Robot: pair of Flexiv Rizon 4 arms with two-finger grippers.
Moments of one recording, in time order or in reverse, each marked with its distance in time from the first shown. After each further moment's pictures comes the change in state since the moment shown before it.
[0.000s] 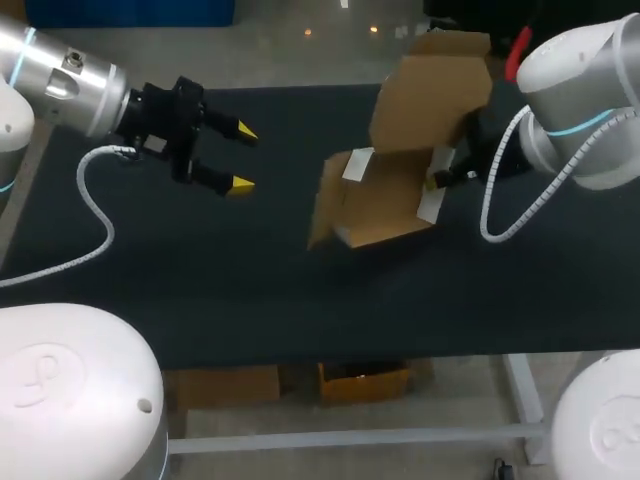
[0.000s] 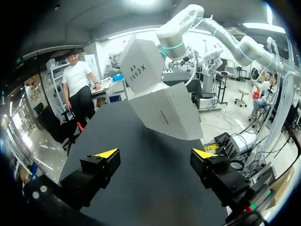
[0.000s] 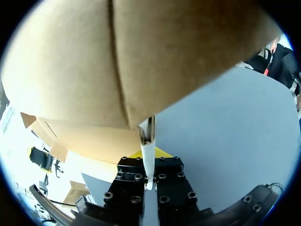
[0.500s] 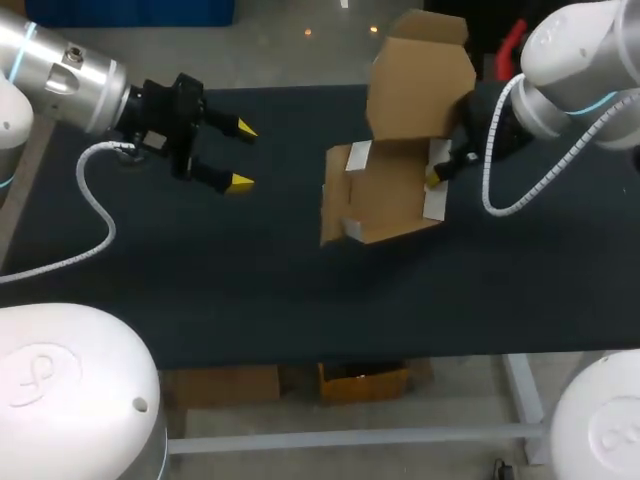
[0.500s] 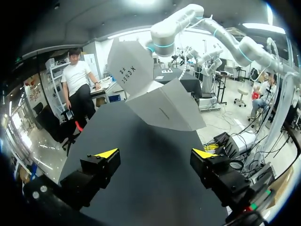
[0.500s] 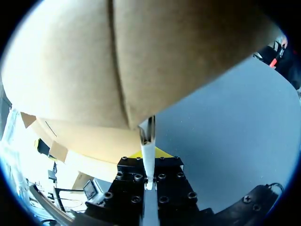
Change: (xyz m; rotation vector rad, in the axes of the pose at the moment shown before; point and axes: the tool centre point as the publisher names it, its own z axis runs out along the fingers) left arm -0.002 0.001 0.000 -0.004 0.003 -0.002; right arm -0.001 0.001 -0.003 0.214 0.043 0.013
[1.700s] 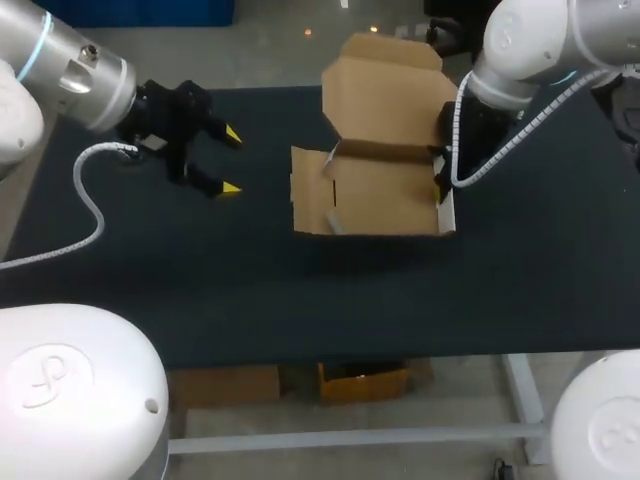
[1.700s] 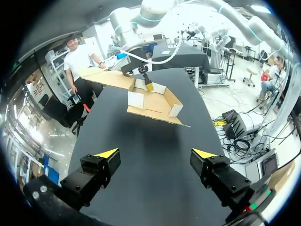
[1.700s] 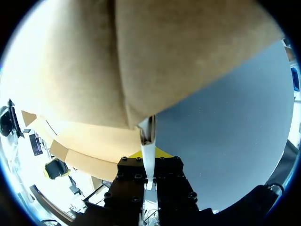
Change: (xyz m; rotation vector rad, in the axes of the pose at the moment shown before) left arm -0.010 0.036 -0.011 -0.249 -0.078 0.037; right arm -0.018 -0.033 0.004 0.398 -0.208 0.401
